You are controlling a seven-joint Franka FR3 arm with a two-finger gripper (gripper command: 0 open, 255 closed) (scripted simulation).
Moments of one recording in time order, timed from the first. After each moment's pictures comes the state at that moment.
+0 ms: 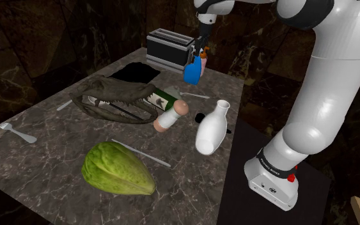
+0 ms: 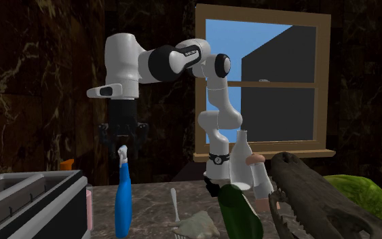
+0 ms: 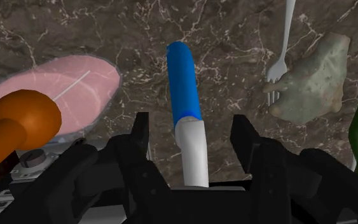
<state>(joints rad) -0.10 0.35 -0.27 -1.64 0.10 1.97 -0.66</state>
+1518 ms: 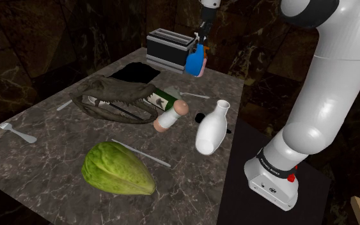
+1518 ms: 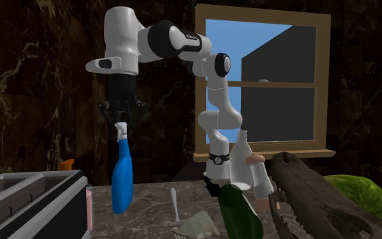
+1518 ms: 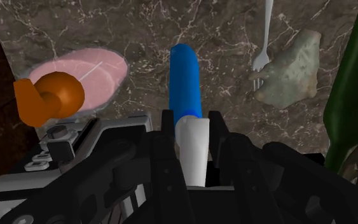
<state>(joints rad) -0.10 0.32 -0.28 -1.50 0.09 1.80 -0.65</state>
